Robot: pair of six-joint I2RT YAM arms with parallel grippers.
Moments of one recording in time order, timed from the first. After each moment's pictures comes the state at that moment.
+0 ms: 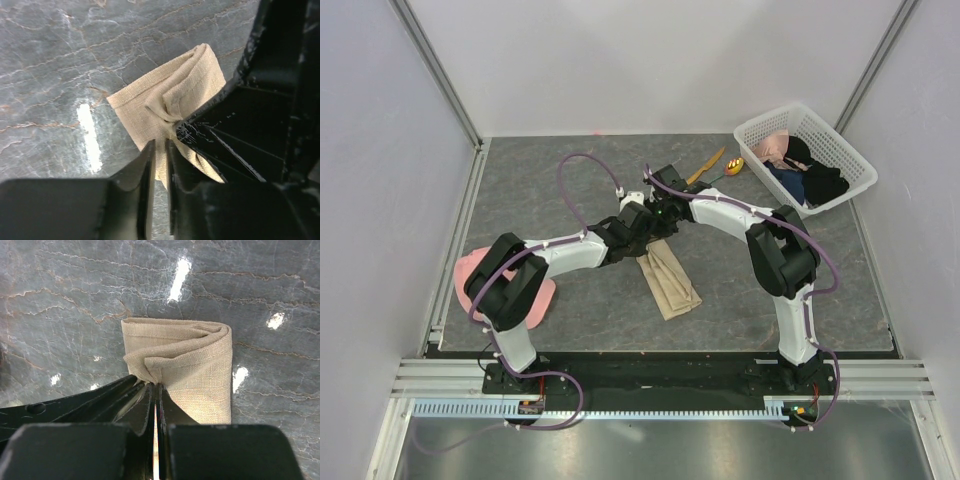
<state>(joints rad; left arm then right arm) -0.72 1.78 1.04 -0.12 -0.27 -0.54 0.62 2.08 1.56 -0.51 -0.23 0.45</state>
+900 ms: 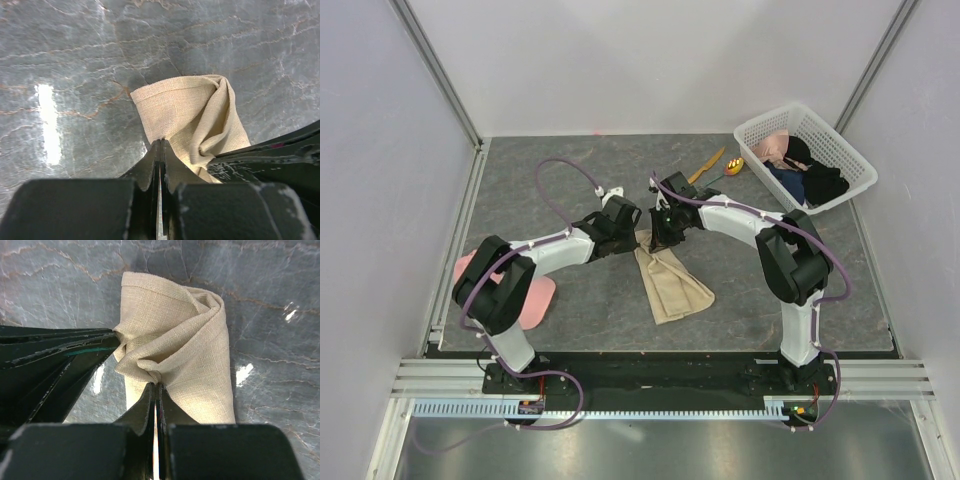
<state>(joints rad) -0.63 1.72 1.00 -0.14 -0.18 -0.70 0.61 1.99 1.43 -0.48 -0.30 0.43</state>
